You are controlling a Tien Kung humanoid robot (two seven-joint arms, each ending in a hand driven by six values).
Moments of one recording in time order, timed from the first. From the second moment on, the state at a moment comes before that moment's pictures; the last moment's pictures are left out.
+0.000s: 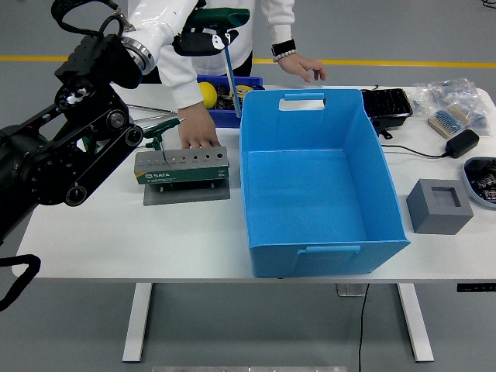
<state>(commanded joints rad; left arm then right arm) -0.95 0.22 -0.91 -1.25 2.00 0.05 0.34 0.09 -0.19 0.05 0.24 0.49 -0.28 0.04</state>
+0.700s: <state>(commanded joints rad) -0.98 0.21 -0.52 -1.39 1.70 0.04 0.32 0.09 -0.19 0.04 0.24 0.49 -0.28 0.05</state>
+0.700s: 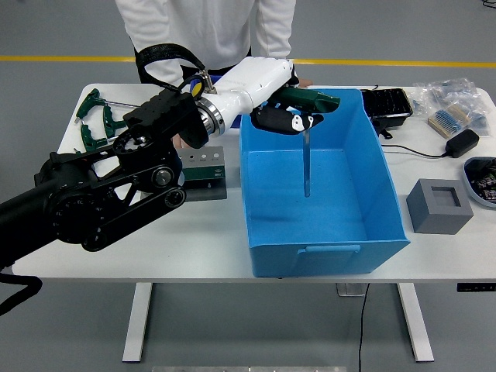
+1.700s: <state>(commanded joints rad) -0.99 0.12 -0.45 -1.26 1.67 -0.05 0.10 0.10 -0.20 0.08 0.24 0.44 -0.30 0.04</state>
